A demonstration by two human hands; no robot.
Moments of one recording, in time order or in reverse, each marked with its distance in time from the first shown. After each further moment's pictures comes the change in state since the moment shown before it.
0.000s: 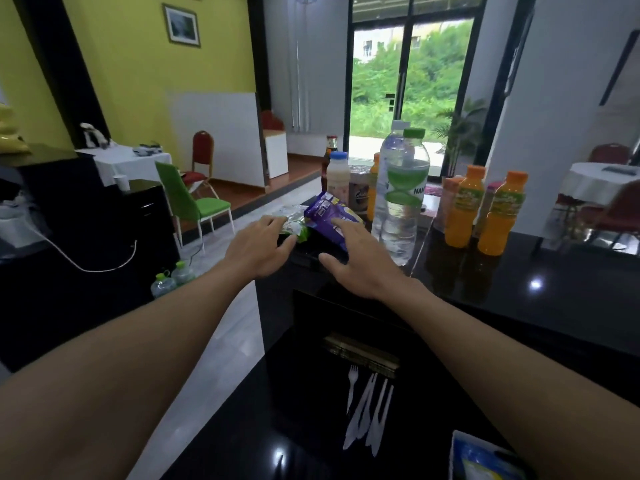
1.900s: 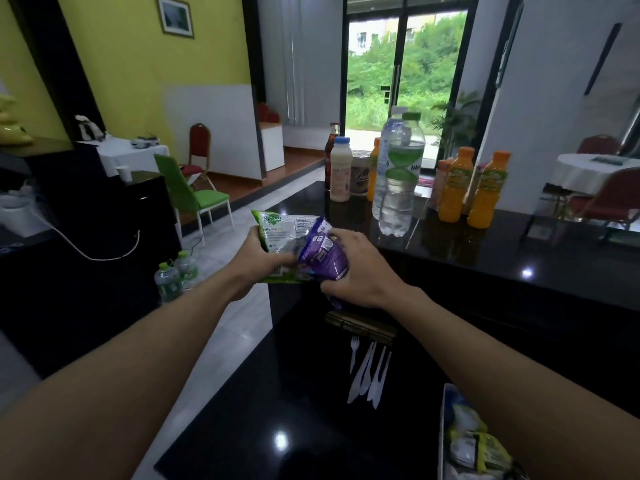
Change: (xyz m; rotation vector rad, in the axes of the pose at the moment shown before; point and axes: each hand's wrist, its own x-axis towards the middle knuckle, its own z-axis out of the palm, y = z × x) left_hand -0.088 -0.017 0.006 -1.144 -0.125 -0.319; right_hand -0.071 -0.044 0.008 0.130 -0.112 0.047
